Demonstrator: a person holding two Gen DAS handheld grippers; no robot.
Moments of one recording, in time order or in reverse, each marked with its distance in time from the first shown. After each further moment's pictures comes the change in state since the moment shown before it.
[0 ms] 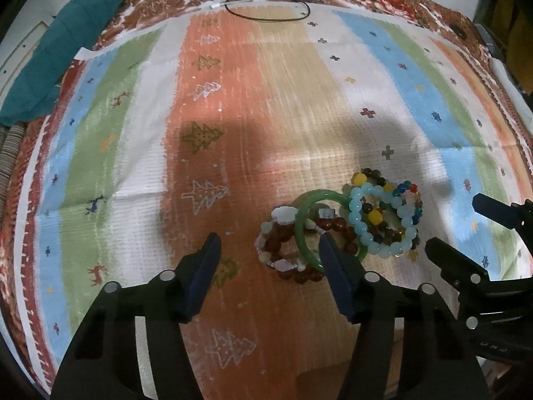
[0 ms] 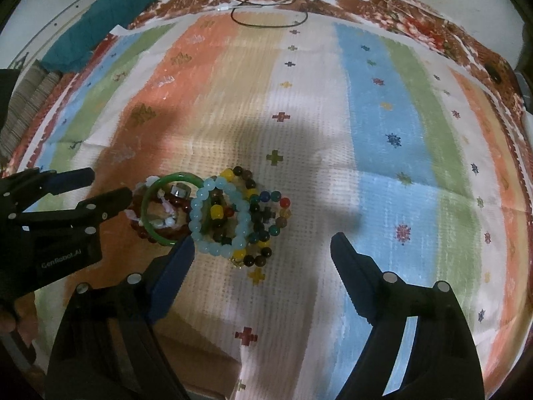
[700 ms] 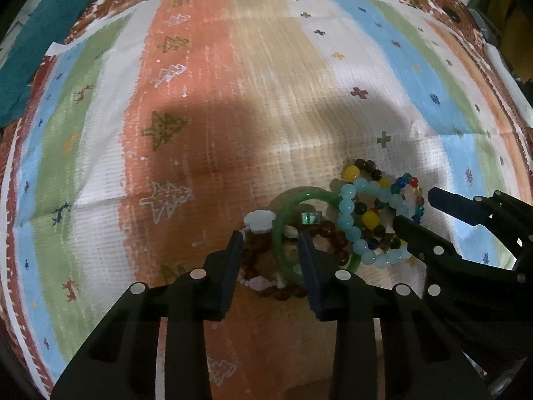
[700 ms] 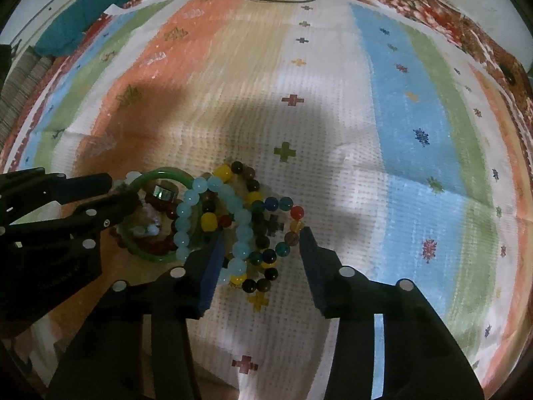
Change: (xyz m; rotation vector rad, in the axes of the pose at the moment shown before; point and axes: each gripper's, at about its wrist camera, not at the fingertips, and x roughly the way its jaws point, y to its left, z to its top) left arm 0.035 -0.015 0.012 0.038 0.084 -0.054; right arm 0.042 0.006 0.012 -0.029 0.077 0.002
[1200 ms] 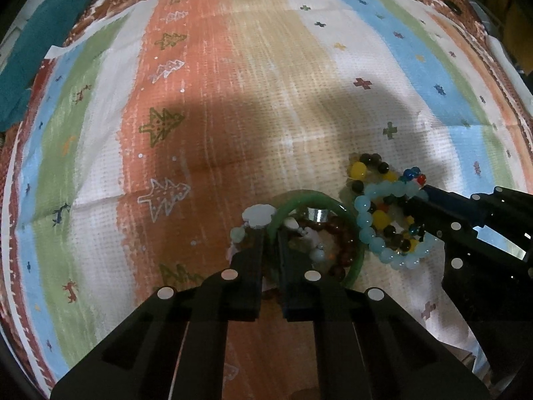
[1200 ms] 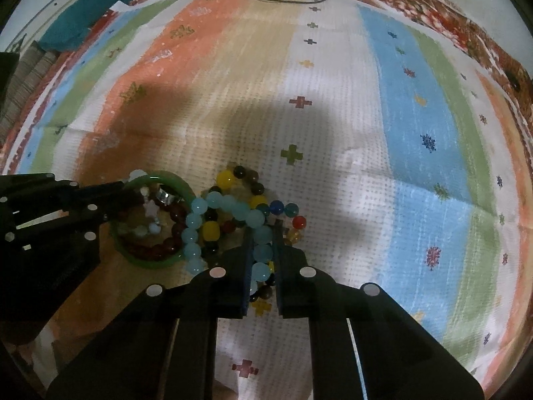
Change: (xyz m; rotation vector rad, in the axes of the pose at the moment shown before) left arm 0.008 -0.004 0.000 0.018 0.001 0.027; right arm 0.000 0.004 0.003 -0.028 -0.010 0.010
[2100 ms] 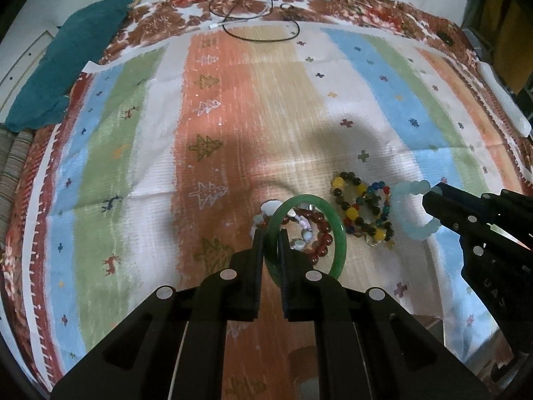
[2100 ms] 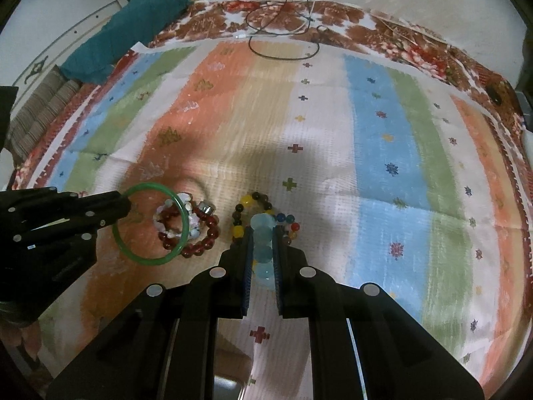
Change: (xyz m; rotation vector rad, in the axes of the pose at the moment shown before) left arm -0.085 0.008 -0.036 -0.040 -0.154 0.024; right arm -0.081 0.004 -0.022 0.020 -0.174 0.020
